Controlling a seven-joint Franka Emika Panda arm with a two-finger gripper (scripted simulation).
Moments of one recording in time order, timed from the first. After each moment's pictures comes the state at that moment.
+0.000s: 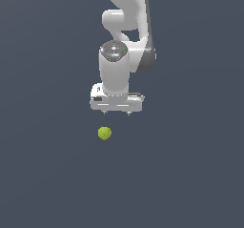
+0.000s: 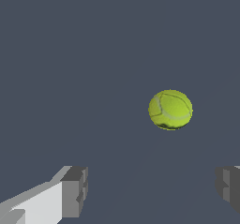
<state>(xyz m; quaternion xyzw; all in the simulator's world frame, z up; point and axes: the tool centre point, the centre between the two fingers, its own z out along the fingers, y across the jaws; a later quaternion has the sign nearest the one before) -0.008 -0.022 0.166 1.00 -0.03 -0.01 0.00</state>
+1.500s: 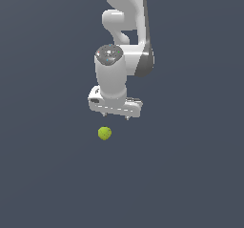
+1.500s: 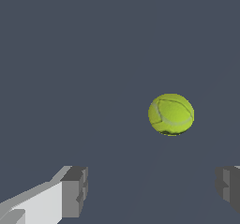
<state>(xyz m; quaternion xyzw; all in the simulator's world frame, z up) 0.004 -0.026 0.160 1.00 -0.10 0.00 -0.01</state>
